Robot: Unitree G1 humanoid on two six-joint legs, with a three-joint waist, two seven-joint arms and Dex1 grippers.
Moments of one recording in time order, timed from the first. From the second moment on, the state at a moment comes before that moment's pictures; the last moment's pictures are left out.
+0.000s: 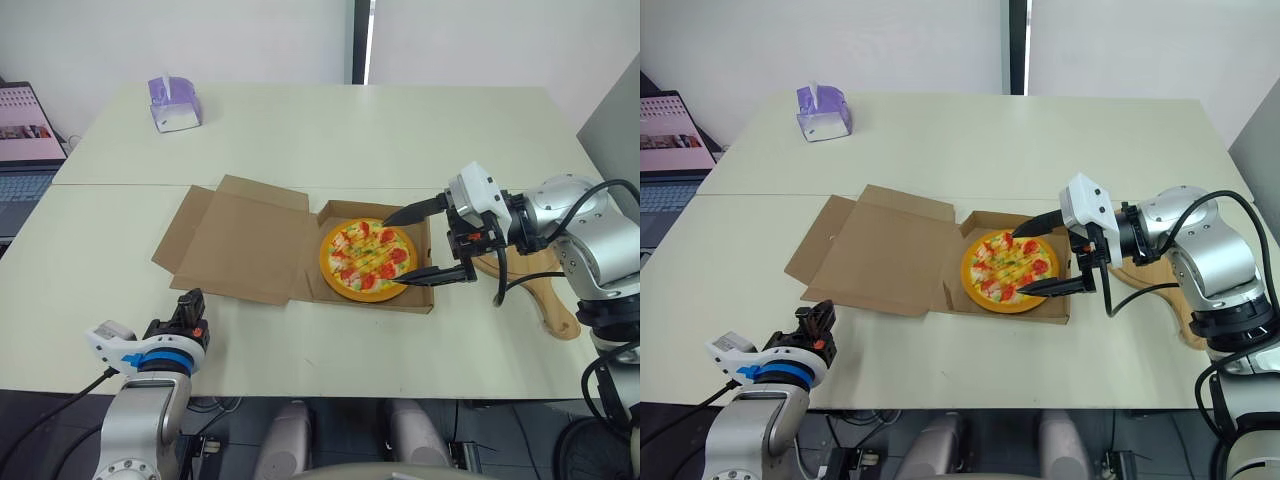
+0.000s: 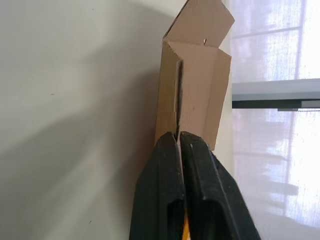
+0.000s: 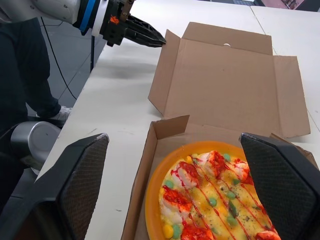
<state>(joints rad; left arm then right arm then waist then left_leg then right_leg) 0.36 0.15 0.27 -0.72 -1.69 0.17 0.62 -0.70 -0.76 0.18 -0.15 0.46 0.49 1.37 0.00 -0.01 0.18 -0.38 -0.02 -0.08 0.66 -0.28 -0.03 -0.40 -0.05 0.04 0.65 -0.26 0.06</state>
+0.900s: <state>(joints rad) 0.27 0.16 0.32 -0.53 -1.72 0.23 0.62 -0.70 -0.76 0.18 -0.16 0.46 0.49 1.37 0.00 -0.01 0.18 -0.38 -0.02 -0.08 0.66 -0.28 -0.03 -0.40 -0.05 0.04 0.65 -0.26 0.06</state>
